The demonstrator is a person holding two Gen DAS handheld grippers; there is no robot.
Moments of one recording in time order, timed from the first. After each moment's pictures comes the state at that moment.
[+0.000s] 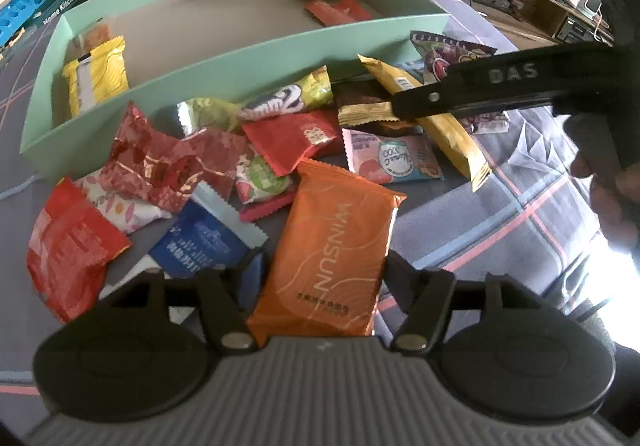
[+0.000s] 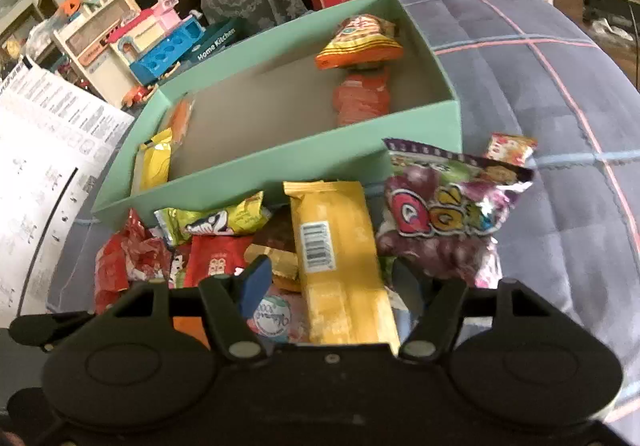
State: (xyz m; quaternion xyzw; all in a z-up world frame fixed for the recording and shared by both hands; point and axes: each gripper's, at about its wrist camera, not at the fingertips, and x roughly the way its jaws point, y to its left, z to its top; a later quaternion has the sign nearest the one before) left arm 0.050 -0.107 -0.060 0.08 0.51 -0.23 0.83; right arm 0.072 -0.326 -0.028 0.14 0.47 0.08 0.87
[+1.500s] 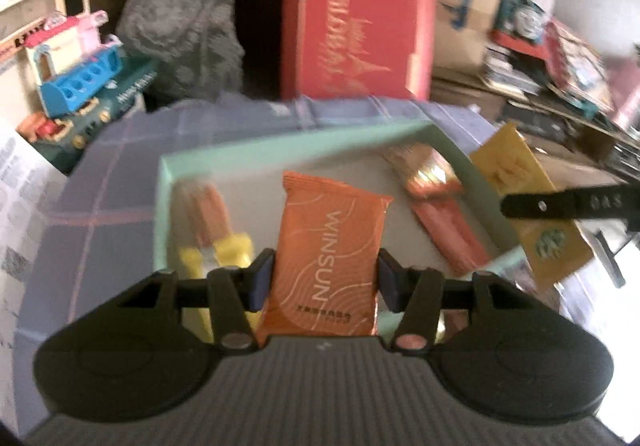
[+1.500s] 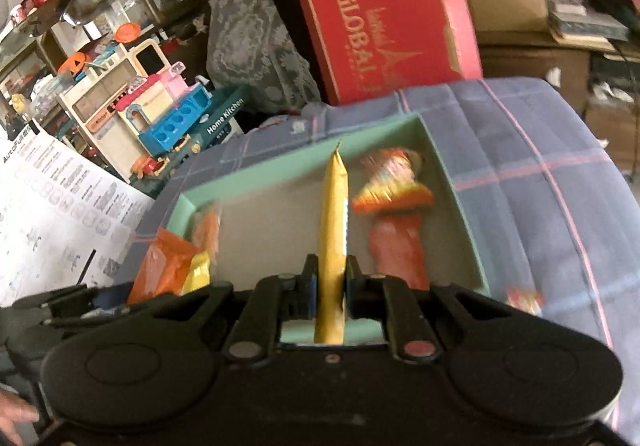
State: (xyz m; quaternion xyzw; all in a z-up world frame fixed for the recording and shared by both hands) left arm 0.176 -0.057 0.043 0.02 0.39 -0.14 0.91; right arm 0.150 -0.313 0.061 0.16 0.40 0.07 0.90
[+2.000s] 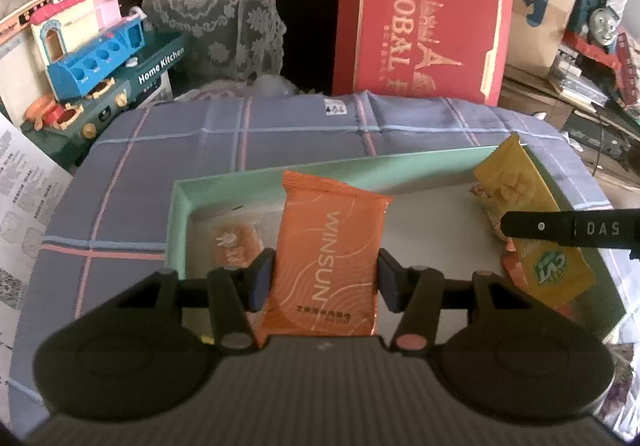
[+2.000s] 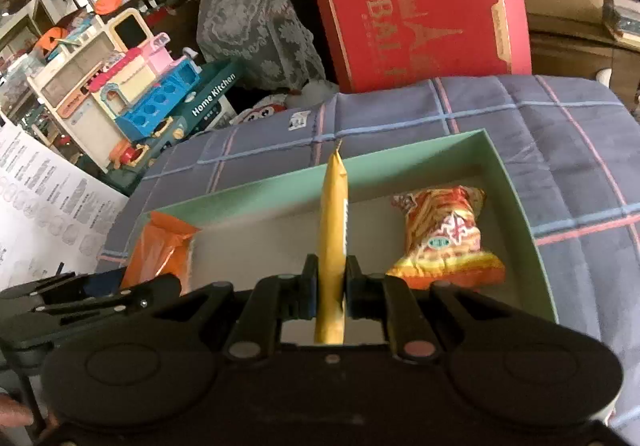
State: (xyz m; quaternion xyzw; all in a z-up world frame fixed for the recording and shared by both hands) left arm 0.293 -0.050 -0.004 0.01 0.43 -0.08 0.90; right arm 0.262 -0.280 0.011 0.14 0.44 0.07 0.88
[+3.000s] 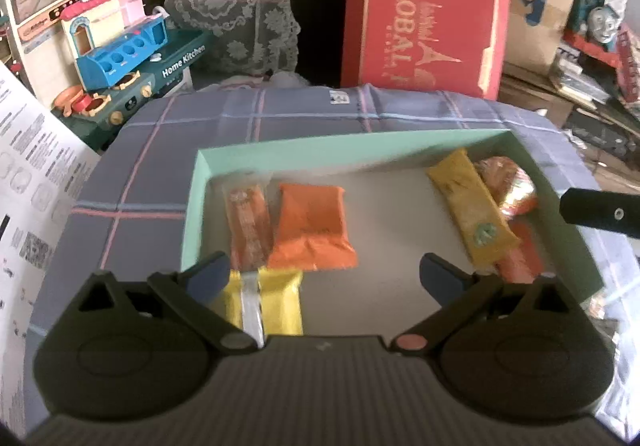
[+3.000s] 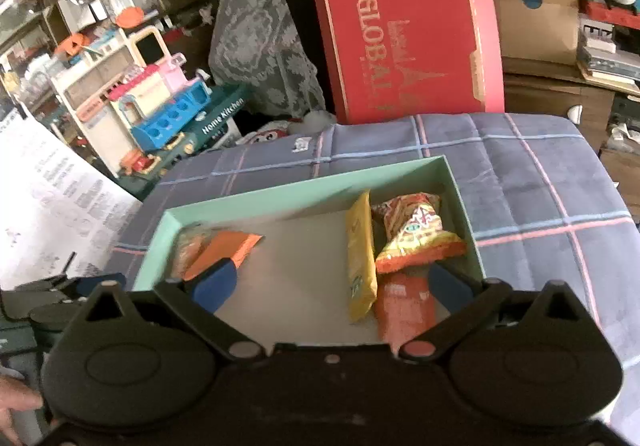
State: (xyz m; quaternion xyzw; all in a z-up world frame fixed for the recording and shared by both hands) left arm 0.220 -0.060 0.023 0.01 0.43 -0.06 0.90; right arm 0.166 -0.301 0.070 0.12 0.39 0.07 0.91
